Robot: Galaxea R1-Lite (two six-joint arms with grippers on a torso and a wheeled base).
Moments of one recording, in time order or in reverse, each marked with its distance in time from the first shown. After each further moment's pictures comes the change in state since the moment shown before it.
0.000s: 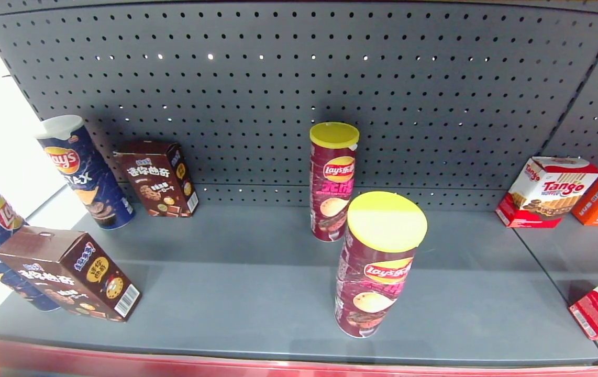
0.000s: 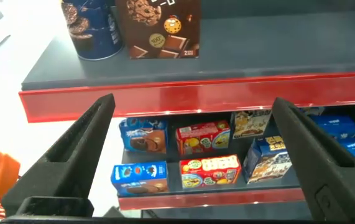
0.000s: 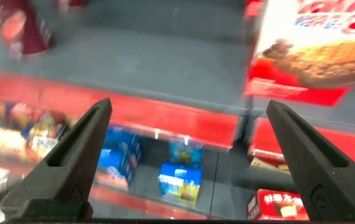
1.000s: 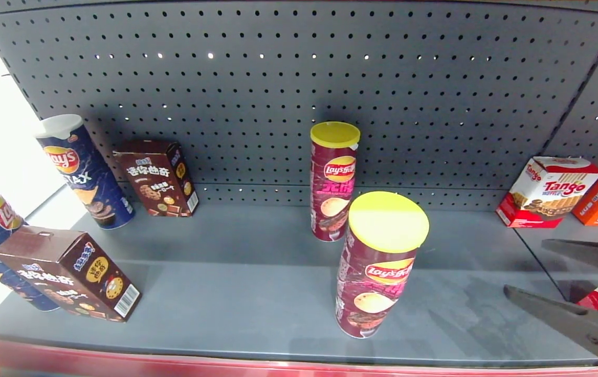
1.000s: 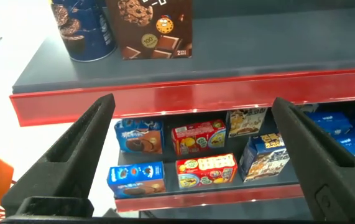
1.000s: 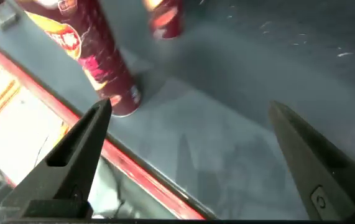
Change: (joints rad) left arm -0.001 0.000 0.000 0.002 -0.021 0.004; right arm 0.340 0.988 -0.569 -0.118 0.079 -0.057
